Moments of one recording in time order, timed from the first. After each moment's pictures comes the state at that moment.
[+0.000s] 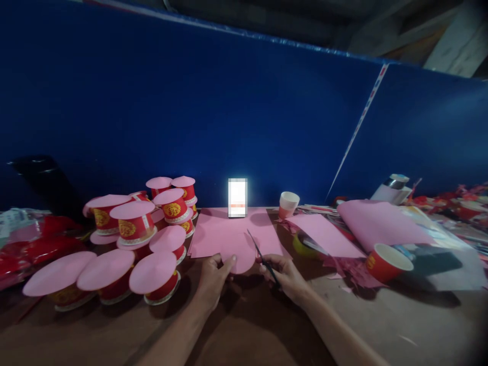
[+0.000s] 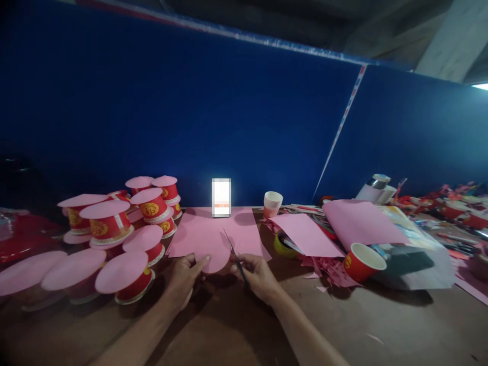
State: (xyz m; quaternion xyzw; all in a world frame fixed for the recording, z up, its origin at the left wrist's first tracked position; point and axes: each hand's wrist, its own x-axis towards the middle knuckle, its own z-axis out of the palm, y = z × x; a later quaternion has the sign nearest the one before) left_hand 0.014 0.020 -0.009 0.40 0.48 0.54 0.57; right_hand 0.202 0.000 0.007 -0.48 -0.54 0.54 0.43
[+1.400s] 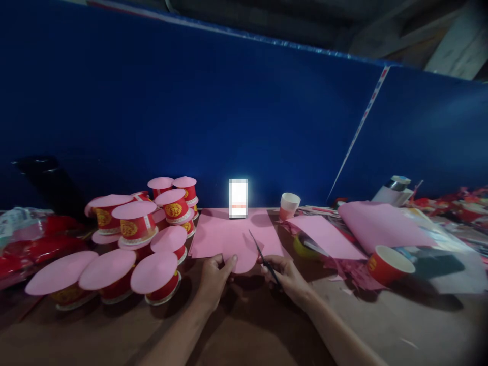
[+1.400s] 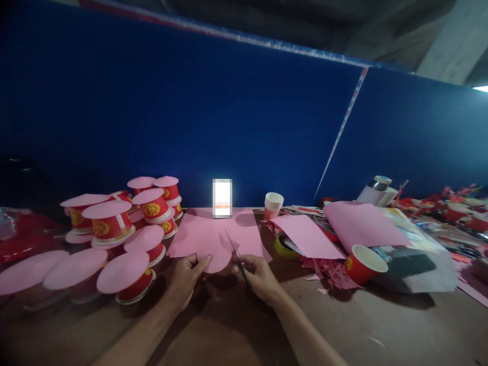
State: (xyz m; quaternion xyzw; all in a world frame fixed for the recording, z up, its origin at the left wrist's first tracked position) left_hand 0.012 0.023 -0.014 0.45 0.47 0.53 0.54; right_hand 0.204 0.001 0.007 -0.46 -0.55 0.56 0.42
